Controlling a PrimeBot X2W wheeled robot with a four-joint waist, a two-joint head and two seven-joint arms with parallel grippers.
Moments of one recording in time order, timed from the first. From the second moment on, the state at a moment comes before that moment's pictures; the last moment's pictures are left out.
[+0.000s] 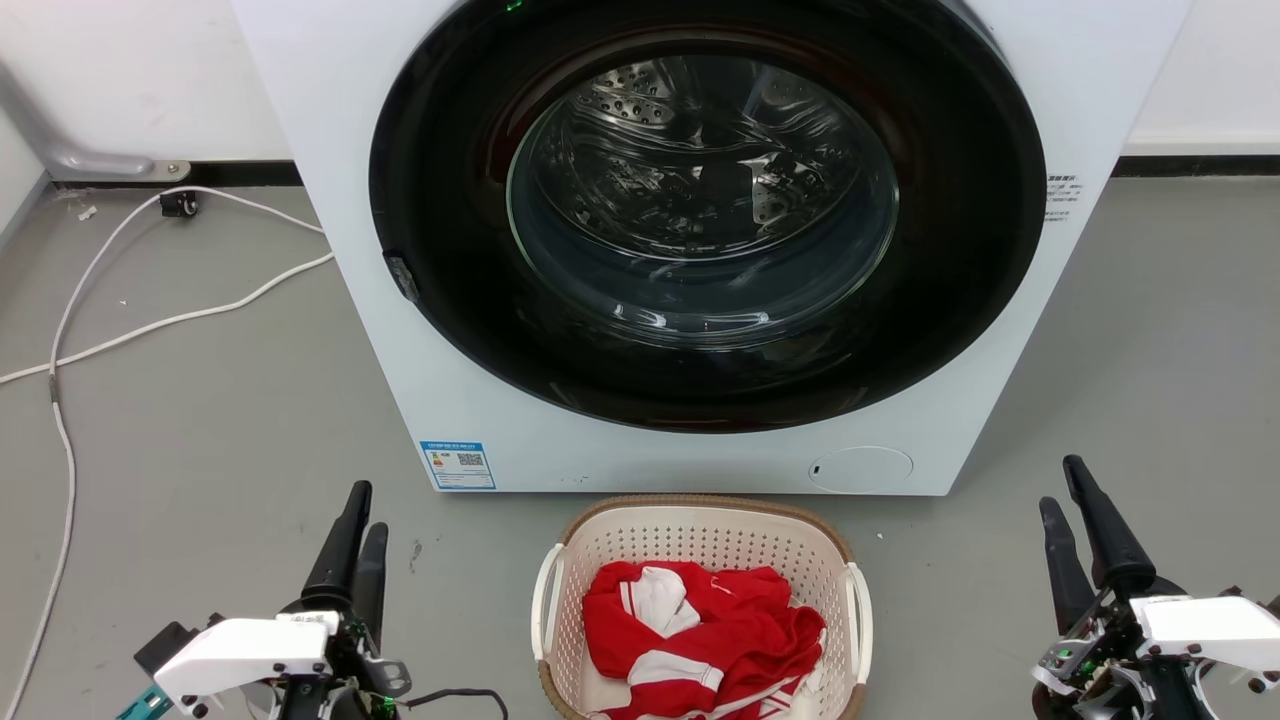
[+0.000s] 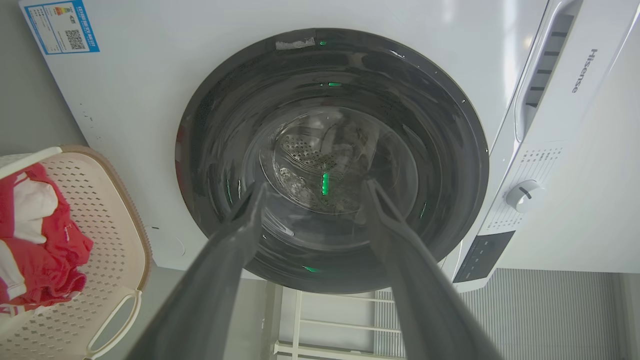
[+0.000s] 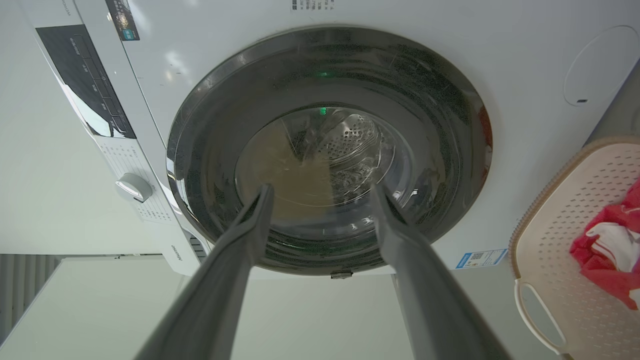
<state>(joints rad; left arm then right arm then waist) -0.08 0.05 0.08 0.26 -1.61 -0.13 0.08 -0.07 -0.05 -0.09 0.26 1.61 0.13 0.09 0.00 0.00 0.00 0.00</state>
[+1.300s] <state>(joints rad) -0.10 0.05 -0.01 0.18 -0.84 -0.10 -0.08 -0.04 -0.05 -0.06 0.17 0.74 0.13 -0.05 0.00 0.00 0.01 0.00</state>
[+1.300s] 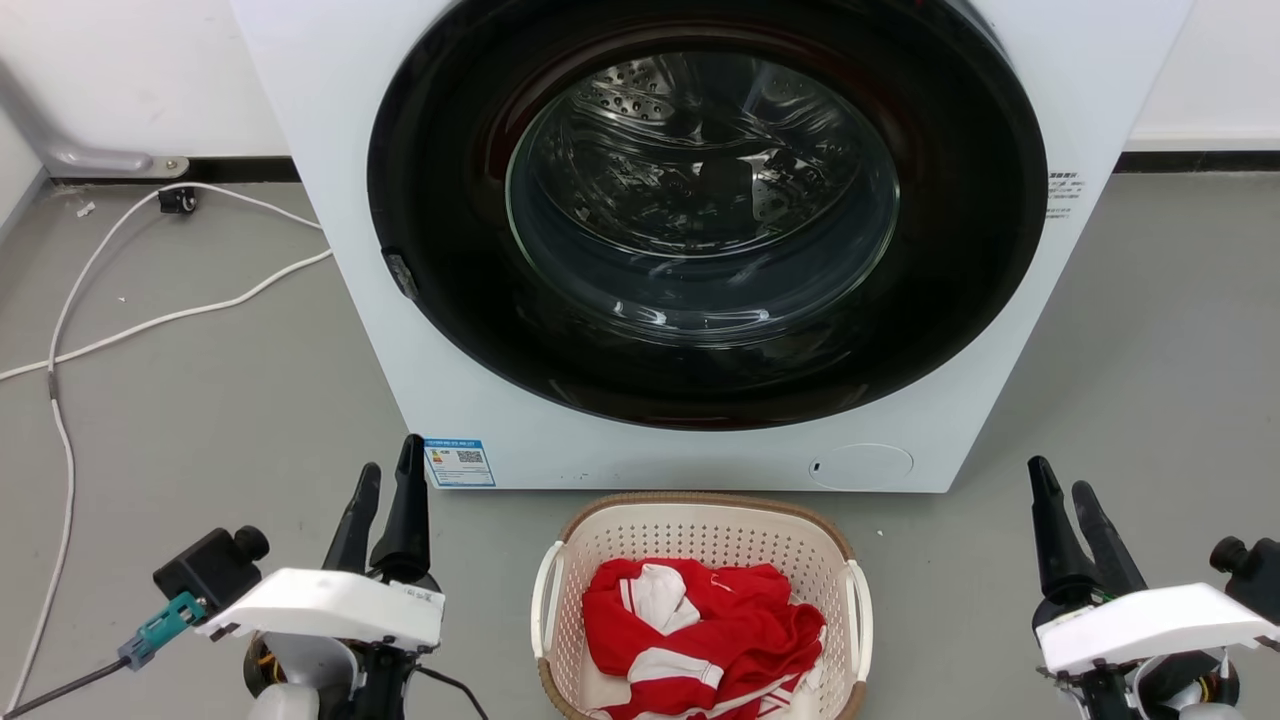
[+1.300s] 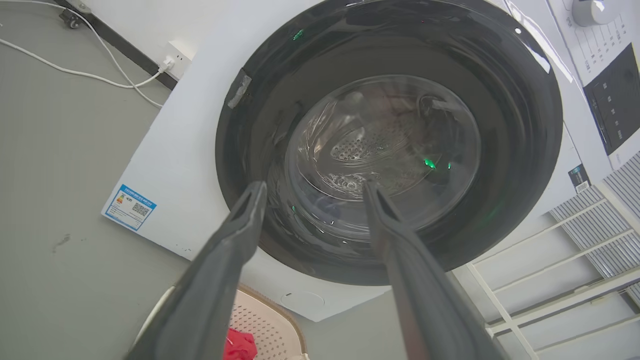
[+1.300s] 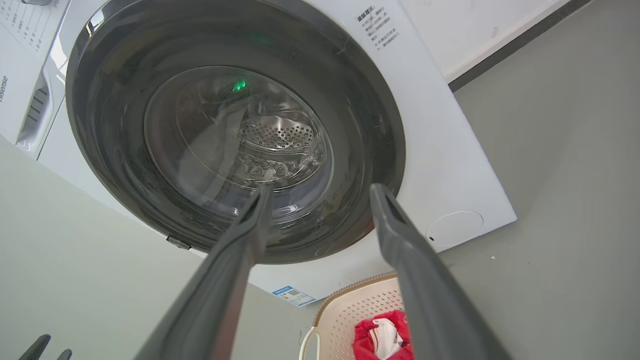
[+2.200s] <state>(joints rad) -0.12 0.05 -0.05 0.21 -0.47 -0.08 -0.15 0.00 -0.05 -0.06 0.10 0.36 0.13 -0.05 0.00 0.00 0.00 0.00</state>
